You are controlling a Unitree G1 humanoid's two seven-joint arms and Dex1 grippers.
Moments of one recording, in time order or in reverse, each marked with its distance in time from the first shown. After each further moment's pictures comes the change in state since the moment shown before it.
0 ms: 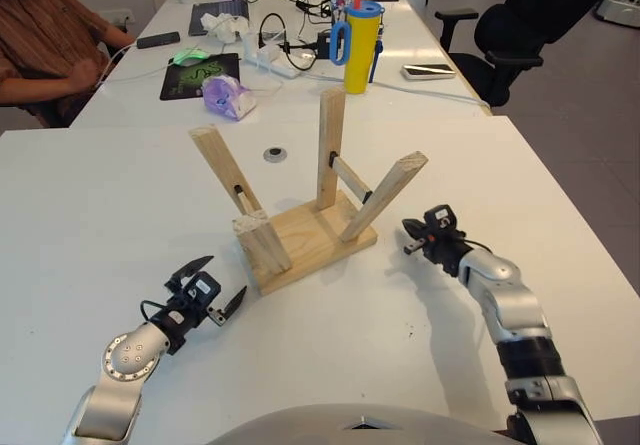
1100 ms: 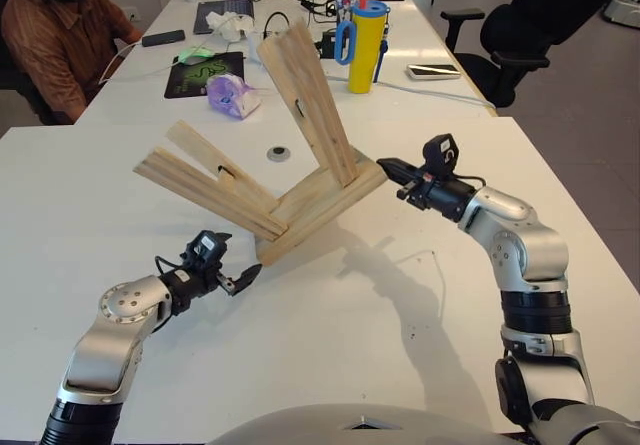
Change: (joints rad) left arm -0.220 0.011 0.037 -0.210 -0.273 0.556 -0.163; right arm -0.207 0.009 -0.094 -0.315 0.260 0.391 0.158
